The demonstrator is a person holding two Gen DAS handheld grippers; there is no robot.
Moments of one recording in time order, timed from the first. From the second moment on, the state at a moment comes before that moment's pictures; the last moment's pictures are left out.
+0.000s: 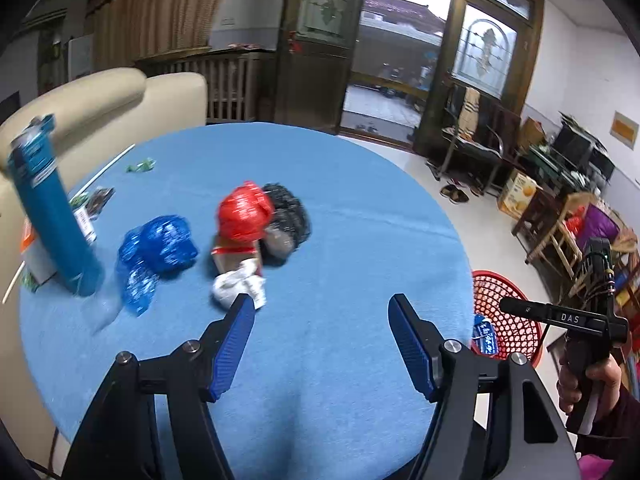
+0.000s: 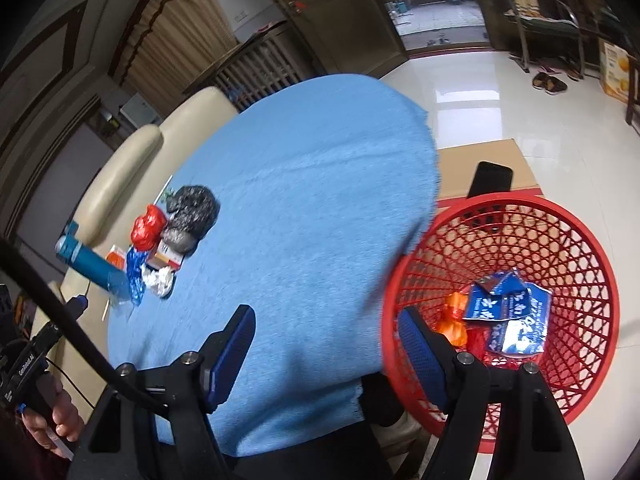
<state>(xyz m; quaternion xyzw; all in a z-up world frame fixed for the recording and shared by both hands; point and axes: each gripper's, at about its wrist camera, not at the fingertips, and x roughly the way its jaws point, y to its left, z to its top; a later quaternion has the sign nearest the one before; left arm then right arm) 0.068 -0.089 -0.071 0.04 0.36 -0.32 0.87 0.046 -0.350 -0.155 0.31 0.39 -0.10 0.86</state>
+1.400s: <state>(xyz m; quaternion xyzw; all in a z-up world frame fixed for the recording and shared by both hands) 0.113 0.095 -0.131 -0.07 0.41 -0.16 0.90 0.274 -0.146 -0.153 0.18 0.47 0.08 0.86</state>
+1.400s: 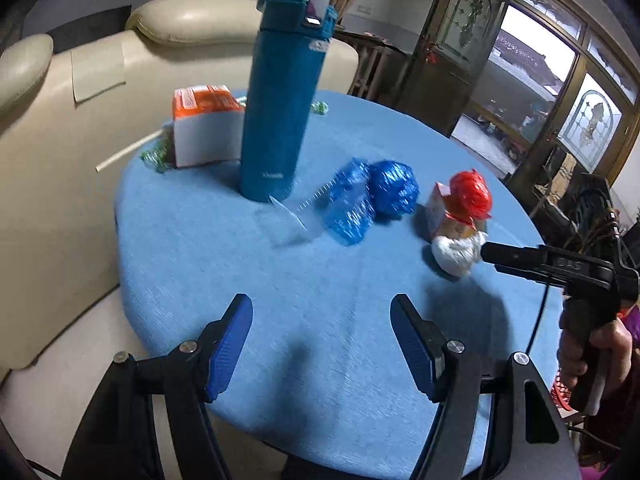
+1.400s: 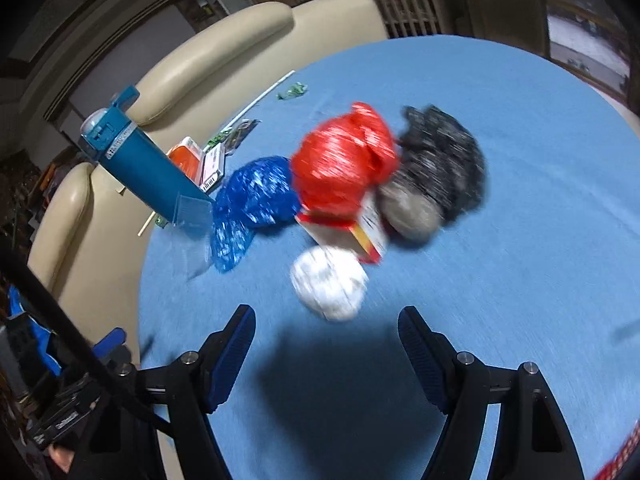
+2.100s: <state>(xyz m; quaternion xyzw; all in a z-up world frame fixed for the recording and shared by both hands) 0.207 0.064 -0.131 0.05 0.38 -0.19 0.91 0.255 -0.153 -0.171 0.18 0.47 0.10 0.86</state>
